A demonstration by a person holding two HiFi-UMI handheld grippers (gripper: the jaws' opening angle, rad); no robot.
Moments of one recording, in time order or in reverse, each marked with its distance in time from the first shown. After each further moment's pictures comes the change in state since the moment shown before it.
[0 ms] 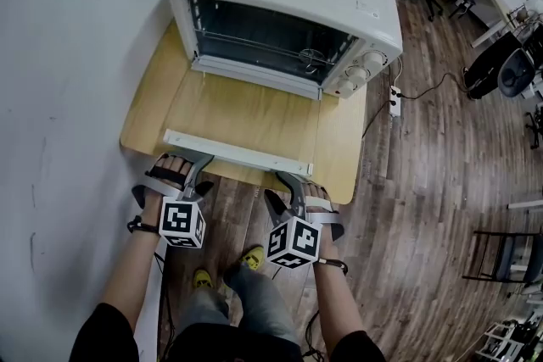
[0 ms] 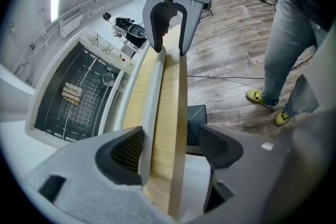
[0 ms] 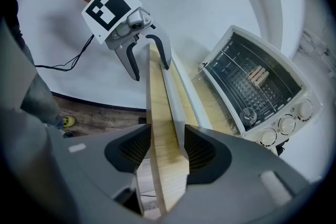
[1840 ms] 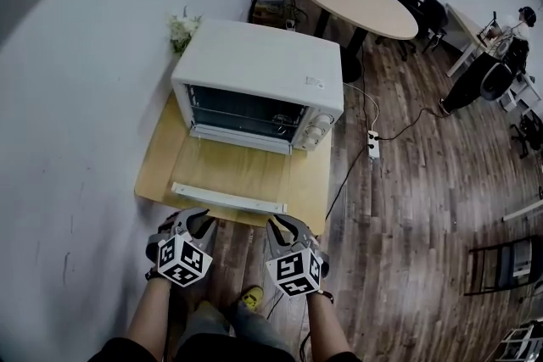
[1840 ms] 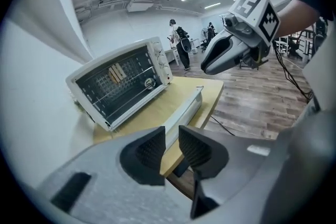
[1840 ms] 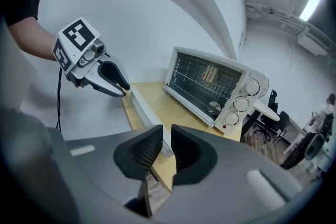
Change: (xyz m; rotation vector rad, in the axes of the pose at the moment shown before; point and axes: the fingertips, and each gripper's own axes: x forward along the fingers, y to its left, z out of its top) left arm -0.099 0.057 0.049 -0.670 -0.192 0.053; right arm -0.106 -0.063 0.026 0.471 -0.175 -0.129
